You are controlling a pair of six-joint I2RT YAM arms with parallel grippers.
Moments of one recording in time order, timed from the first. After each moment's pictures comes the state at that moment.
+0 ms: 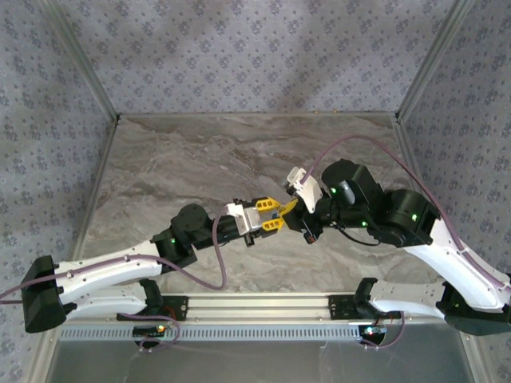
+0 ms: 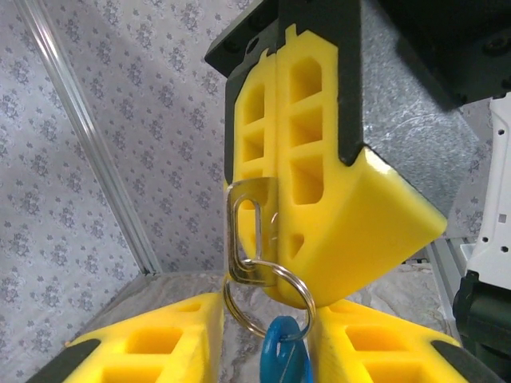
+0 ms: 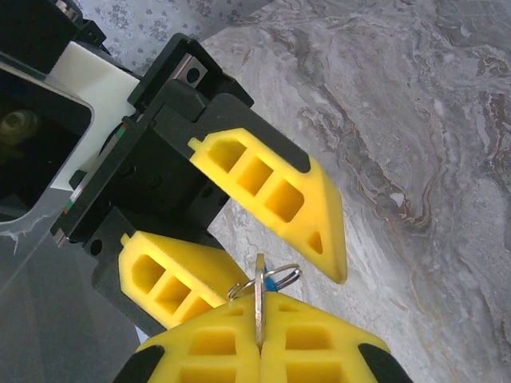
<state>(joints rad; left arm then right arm) -1.15 1.03 0.70 0.48 0.17 0.23 1.01 1.06 1.54 -1.11 -0.15 0.10</state>
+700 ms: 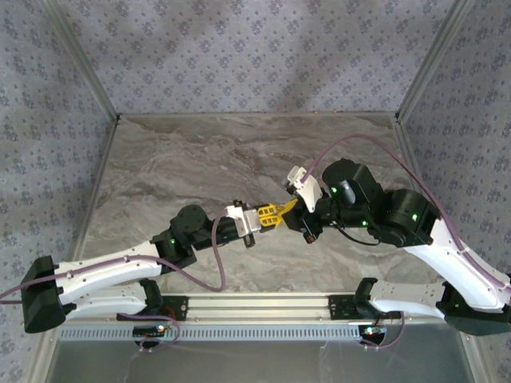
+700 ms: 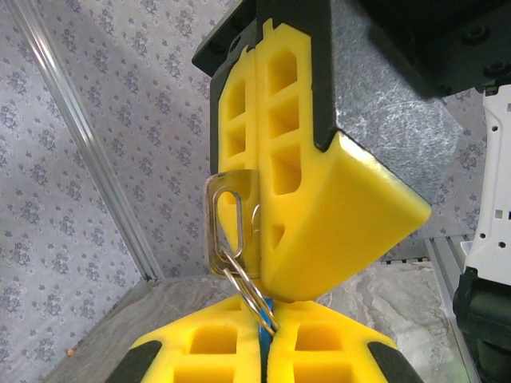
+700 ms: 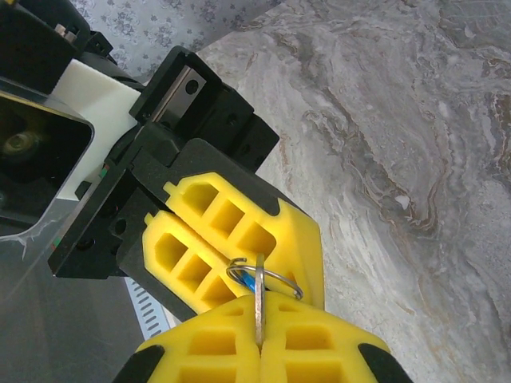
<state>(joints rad) -1.15 1.02 0.69 0.49 0.18 0.25 1.01 1.06 1.54 -1.10 -0.16 0.12</state>
